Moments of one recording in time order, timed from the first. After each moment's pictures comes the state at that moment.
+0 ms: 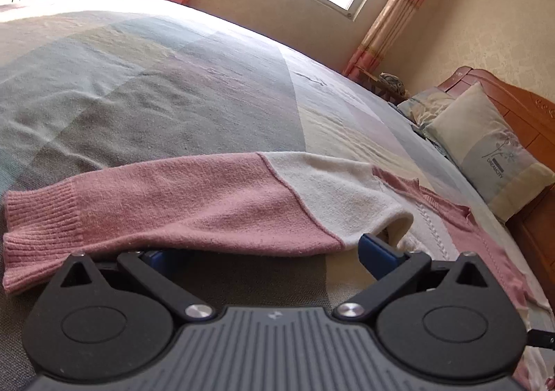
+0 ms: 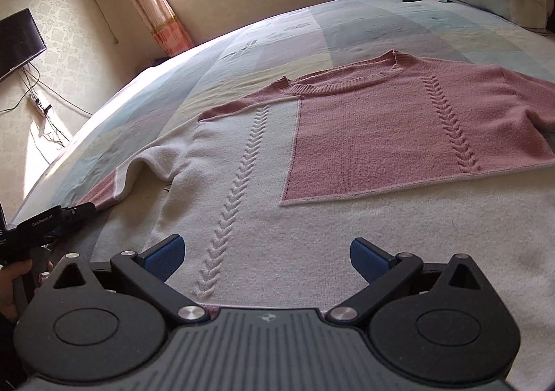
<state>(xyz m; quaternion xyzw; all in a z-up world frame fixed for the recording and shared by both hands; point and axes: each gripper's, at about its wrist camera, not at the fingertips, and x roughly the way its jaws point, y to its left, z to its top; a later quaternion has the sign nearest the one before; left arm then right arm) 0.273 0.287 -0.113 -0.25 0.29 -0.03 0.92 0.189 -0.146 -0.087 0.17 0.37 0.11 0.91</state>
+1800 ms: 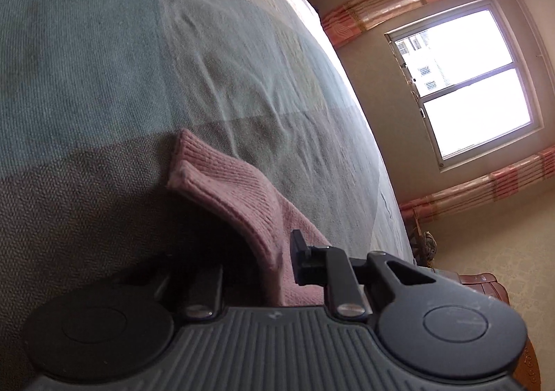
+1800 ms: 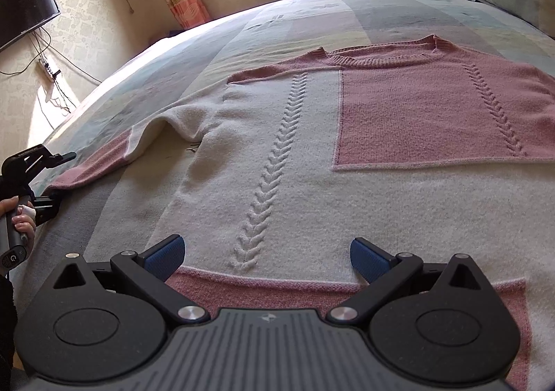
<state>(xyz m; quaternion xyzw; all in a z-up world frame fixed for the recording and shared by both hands) 0.274 0.375 -0.173 -0.55 0.21 0.13 0.80 0.187 -0.099 -0.100 0.12 0.39 0.13 0.90</state>
